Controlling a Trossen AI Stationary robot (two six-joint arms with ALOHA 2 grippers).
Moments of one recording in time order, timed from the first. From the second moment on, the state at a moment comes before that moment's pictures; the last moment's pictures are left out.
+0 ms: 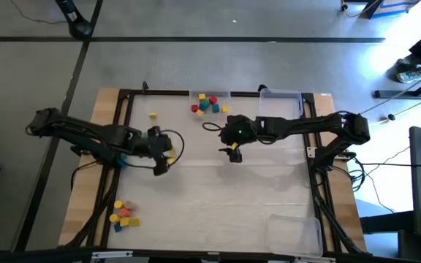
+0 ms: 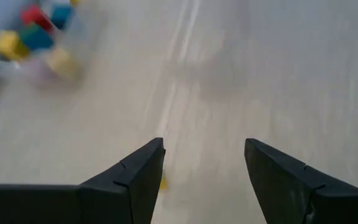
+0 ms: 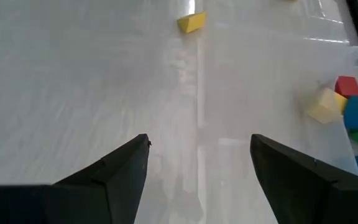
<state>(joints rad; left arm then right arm) -0.18 1.09 0.85 -0.71 -0.35 -0.31 -0.11 1.60 1.12 -0.28 -0.04 -0.23</state>
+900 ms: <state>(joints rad) -0.79 1.27 1.08 -1.10 -0.10 -1.40 -0.11 1.60 1.12 -0.31 -0.04 -0.21</state>
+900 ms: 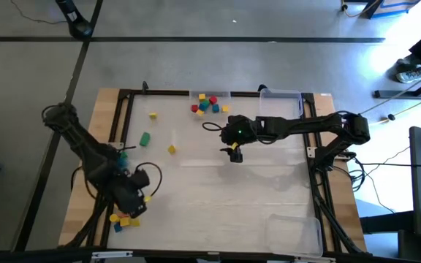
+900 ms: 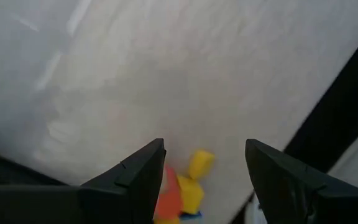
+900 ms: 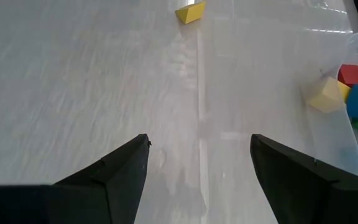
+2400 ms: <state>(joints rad) -1.12 1.69 1.08 -0.79 0.05 -1.52 -0.11 1.68 1.12 -0.24 0.02 -0.08</state>
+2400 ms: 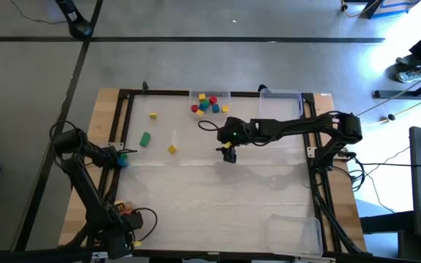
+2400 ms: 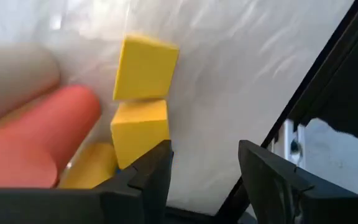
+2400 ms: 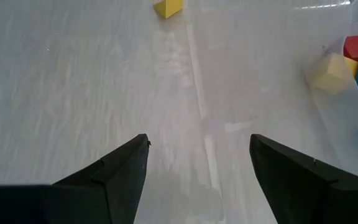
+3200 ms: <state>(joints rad) -1.11 1.62 1.05 -0.83 -0.02 -1.51 -0.11 1.68 1.12 -0.24 0.02 -0.08</state>
